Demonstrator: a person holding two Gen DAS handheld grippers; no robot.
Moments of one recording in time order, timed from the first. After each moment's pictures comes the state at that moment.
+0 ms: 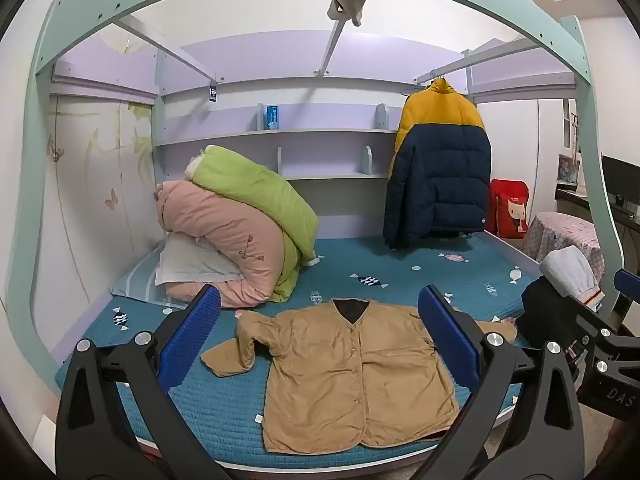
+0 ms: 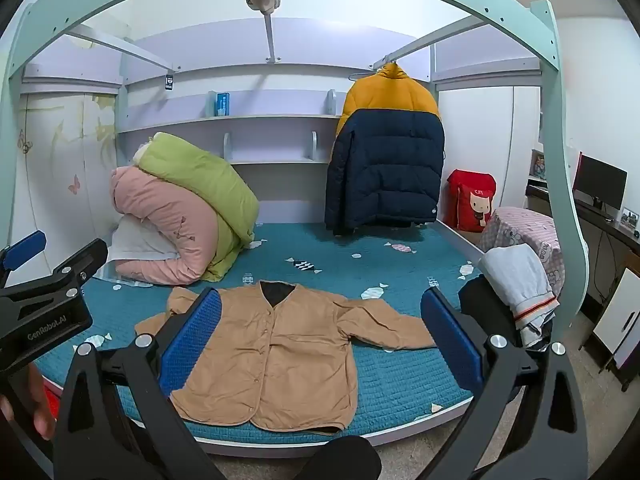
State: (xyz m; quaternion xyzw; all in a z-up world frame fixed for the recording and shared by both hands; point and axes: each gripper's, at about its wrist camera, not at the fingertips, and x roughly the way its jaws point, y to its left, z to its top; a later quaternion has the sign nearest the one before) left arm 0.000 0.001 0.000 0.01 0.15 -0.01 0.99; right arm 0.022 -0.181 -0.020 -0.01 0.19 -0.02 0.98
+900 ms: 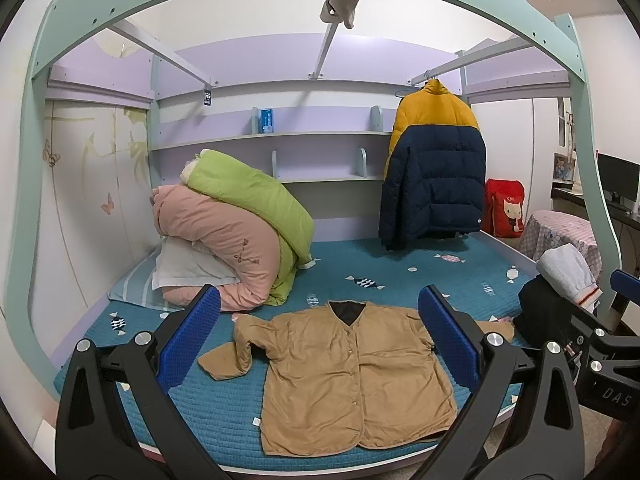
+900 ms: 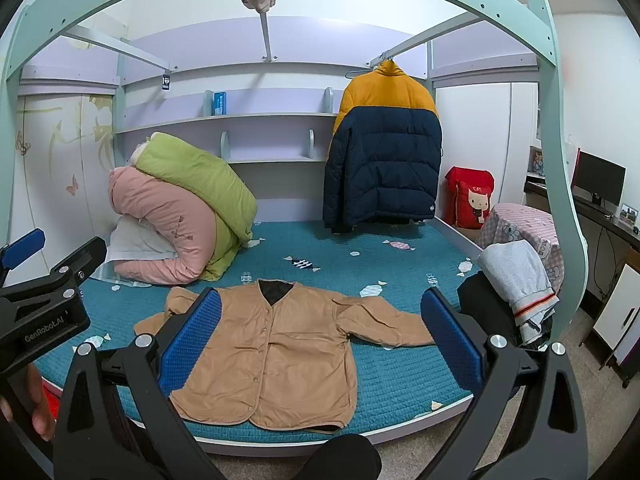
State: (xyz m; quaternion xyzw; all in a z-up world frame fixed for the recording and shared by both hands) left arm -0.001 -0.009 0.001 0.02 0.15 -0.01 0.99; right arm 0.024 -0.185 -0.023 -0.01 0.19 -0.02 0.98
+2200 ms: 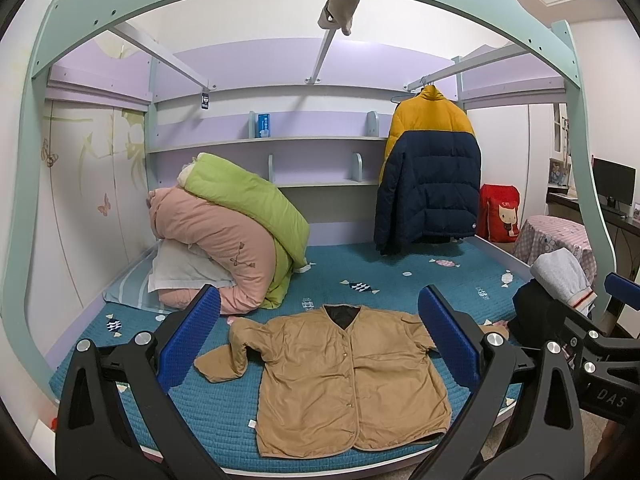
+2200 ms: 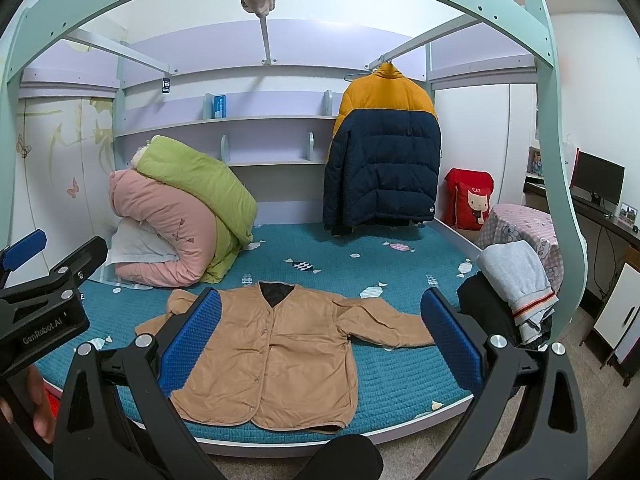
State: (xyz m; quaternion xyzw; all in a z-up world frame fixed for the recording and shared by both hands) left arm -0.007 -0.006 0.005 0.01 0.14 -0.02 0.99; right arm 0.017 -0.179 -0.024 -0.01 0.19 -0.02 0.98
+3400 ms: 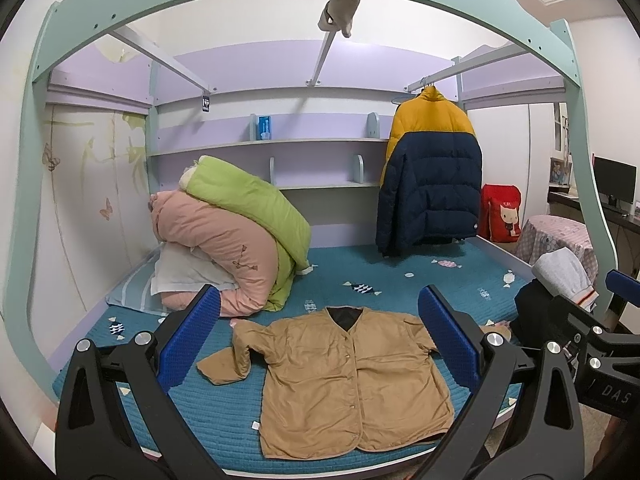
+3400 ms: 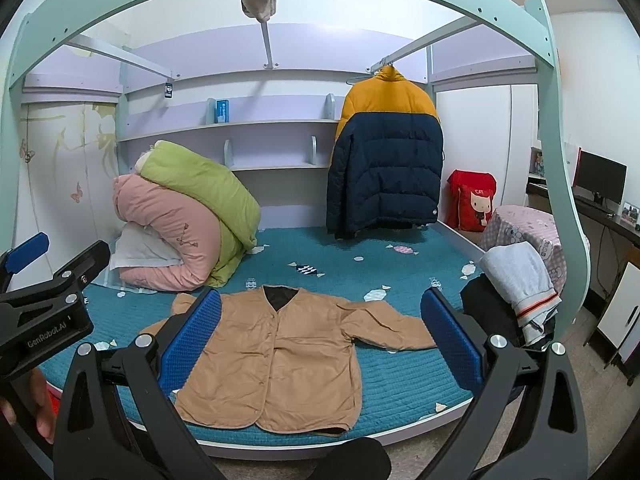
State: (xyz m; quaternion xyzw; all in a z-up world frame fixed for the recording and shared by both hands) left arm -0.002 -0.002 0.025 0.01 0.14 -0.02 0.99; right arm 0.015 -0.173 -0.018 0.00 0.18 -0.01 0.98
